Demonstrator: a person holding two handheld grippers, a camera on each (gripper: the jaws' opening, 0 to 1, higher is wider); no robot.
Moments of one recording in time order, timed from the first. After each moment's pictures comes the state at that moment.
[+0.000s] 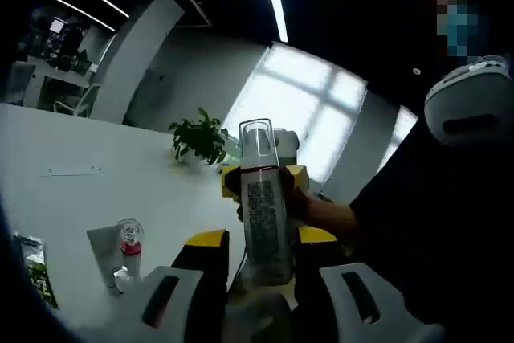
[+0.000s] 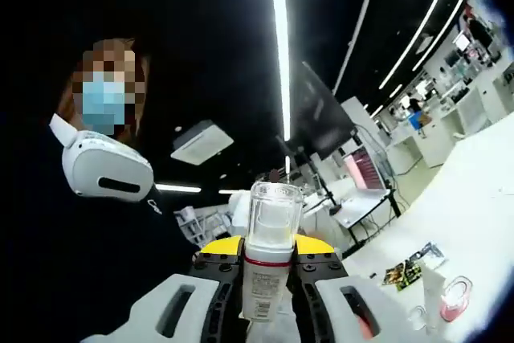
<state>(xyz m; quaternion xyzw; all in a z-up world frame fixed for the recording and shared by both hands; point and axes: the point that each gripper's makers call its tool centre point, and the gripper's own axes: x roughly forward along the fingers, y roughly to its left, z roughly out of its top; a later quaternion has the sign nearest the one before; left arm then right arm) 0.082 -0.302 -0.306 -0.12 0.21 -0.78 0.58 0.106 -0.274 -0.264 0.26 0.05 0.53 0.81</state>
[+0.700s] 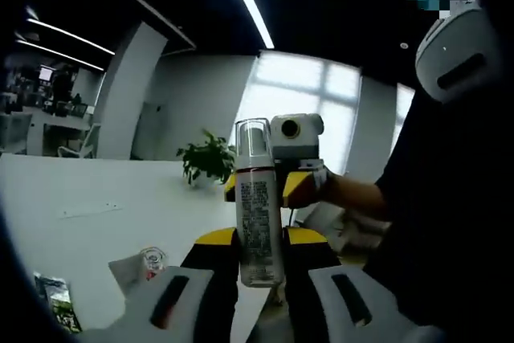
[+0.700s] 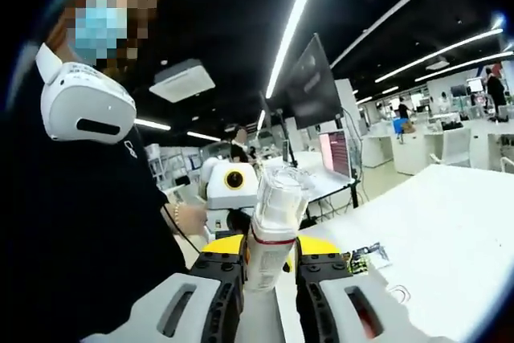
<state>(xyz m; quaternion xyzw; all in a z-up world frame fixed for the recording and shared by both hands) 0.089 -0.311 -0.311 -0.09 0.11 -0.77 0.63 0.106 -0.298 -0.284 0.13 0.09 0.48 0.86</state>
